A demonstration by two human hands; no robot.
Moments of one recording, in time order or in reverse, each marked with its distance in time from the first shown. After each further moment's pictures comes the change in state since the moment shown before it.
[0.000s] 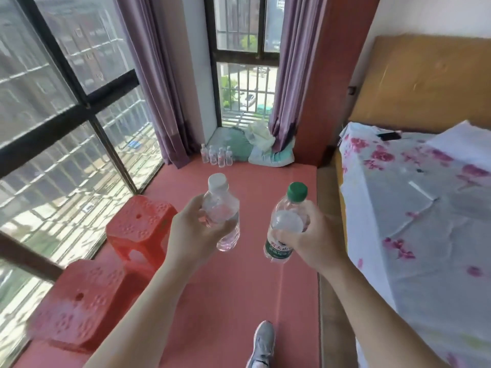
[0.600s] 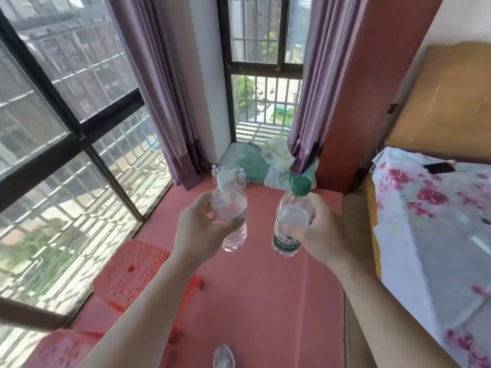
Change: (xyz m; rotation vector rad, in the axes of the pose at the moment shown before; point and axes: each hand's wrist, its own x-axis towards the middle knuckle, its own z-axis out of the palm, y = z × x) left_hand 0.314 0.001 0.073 0.056 -0.013 -0.019; right_hand 0.341 -0.011 0.020 0.007 -0.059 -0.018
